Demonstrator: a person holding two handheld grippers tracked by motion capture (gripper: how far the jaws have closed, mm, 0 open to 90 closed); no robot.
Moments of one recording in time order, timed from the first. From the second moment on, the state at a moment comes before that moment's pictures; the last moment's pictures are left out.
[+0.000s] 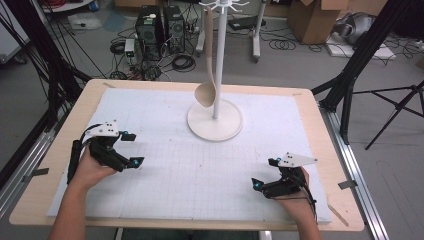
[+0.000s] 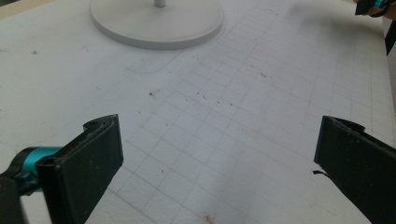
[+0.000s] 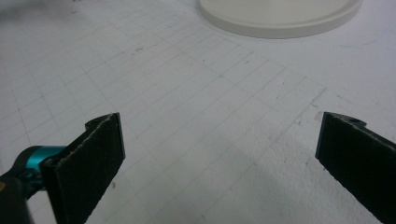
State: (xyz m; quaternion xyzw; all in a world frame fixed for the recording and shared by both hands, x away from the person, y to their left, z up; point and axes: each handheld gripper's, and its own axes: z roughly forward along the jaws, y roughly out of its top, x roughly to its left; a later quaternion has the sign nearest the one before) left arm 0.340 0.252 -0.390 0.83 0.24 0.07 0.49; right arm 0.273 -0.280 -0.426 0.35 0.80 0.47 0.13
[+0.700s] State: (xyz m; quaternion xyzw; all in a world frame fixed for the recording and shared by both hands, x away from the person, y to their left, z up) left arm 0.339 0.252 -0.396 0.84 0.24 0.06 0.49; right arm 0.274 -0.277 -0.428 0.35 0.81 0.46 0.12
